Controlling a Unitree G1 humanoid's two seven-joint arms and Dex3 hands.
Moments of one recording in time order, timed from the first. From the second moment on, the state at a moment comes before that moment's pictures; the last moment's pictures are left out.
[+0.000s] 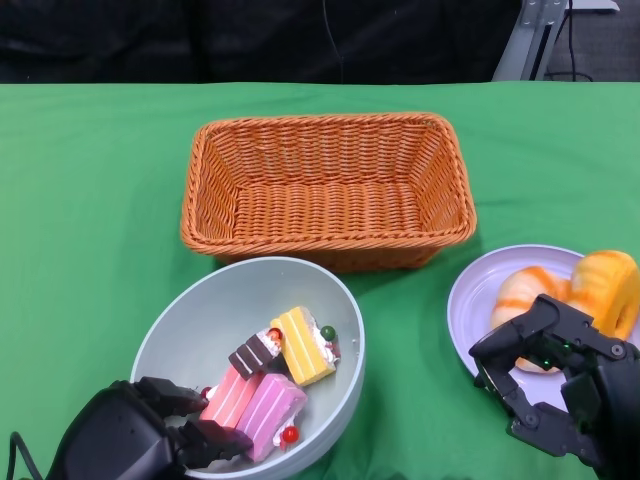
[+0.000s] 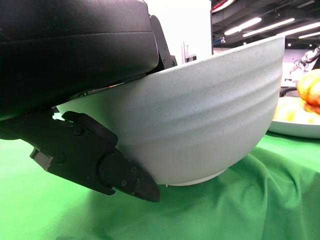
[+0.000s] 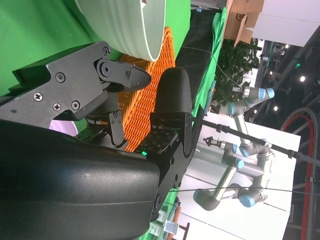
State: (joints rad) left arm -0.11 0.57 -0.56 0.47 1.11 -0.59 0.95; right arm 0.20 -0.01 0.06 0.00 -0.01 -0.57 0.11
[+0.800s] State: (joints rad) left arm -0.14 0.55 -0.59 0.55 1.14 -0.60 1.08; right arm 0.20 -0.01 0.06 0.02 -0.02 -0.59 0.10
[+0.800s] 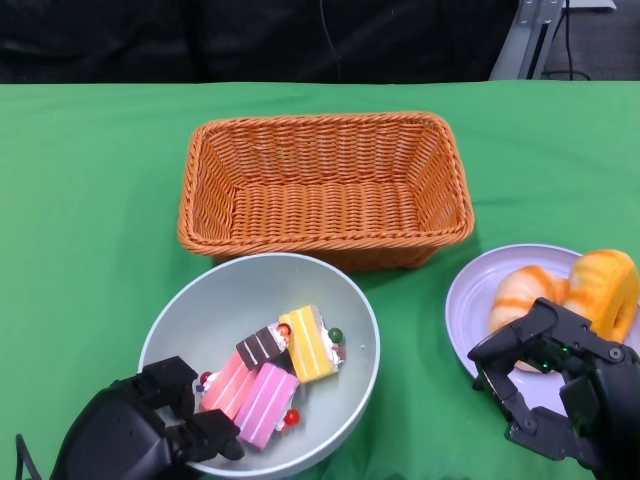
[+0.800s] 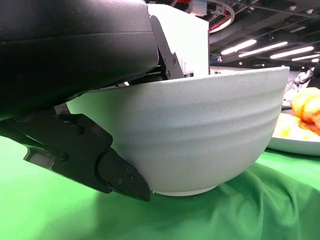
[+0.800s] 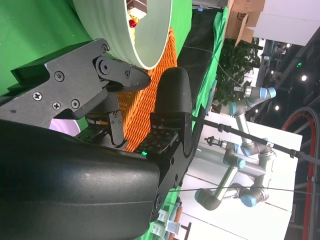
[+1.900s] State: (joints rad) left arm -0.13 0.64 -0.48 0.42 1.05 -0.71 1.12; right arm 0.18 -0.01 0.06 0.07 -0.02 -0.60 0.11
